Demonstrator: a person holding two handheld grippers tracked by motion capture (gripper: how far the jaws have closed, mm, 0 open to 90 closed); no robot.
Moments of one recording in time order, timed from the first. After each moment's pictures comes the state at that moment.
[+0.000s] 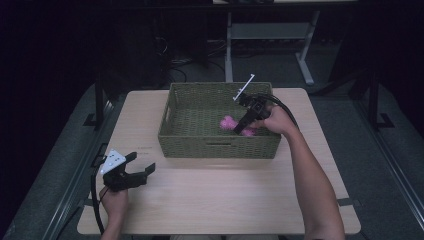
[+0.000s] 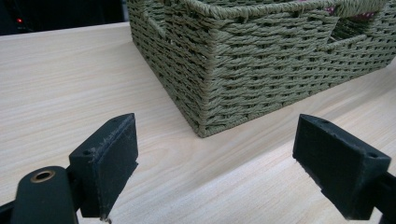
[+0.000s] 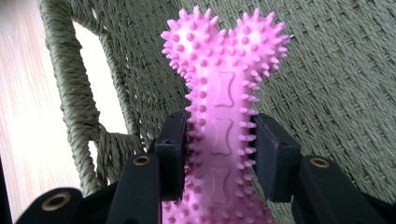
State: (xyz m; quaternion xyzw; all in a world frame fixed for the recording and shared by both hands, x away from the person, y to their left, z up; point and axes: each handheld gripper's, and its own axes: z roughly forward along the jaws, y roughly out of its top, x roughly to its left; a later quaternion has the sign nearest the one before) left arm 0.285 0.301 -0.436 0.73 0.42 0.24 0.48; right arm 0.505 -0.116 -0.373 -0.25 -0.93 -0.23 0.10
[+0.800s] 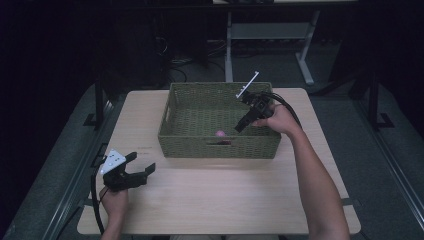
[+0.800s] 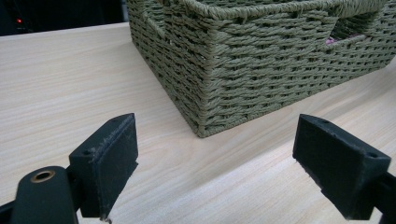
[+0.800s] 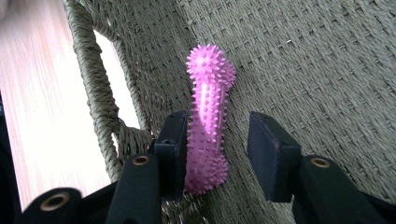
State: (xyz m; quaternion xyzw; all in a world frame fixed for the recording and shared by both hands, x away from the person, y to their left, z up) left arm 0.285 0.301 -0.435 0.73 0.42 0.24 0.48; right arm 0.499 -0.124 -0.361 -0.25 -0.93 -0.25 0.09
